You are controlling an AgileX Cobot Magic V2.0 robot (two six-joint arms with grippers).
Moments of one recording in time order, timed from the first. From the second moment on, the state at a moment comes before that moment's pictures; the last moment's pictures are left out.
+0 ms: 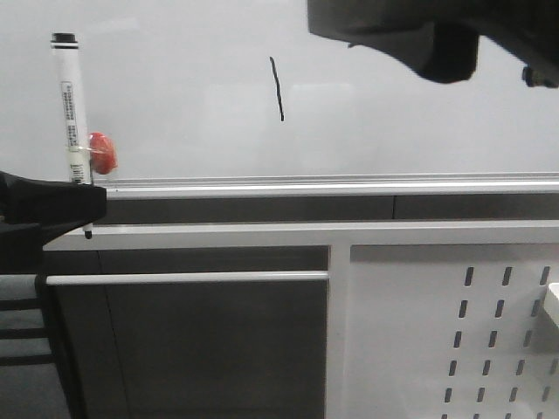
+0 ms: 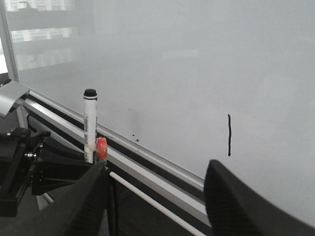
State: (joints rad) left arm -0.32 1.60 -0.20 0.45 -1.15 -0.19; right arm 1.08 1.03 -0.35 0.69 -0.74 -0.64
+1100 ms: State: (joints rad) left arm -0.51 1.60 -0.32 -0.11 -1.14 0.03; right arm 1.08 1.03 -0.33 0.70 -0.71 -0.65
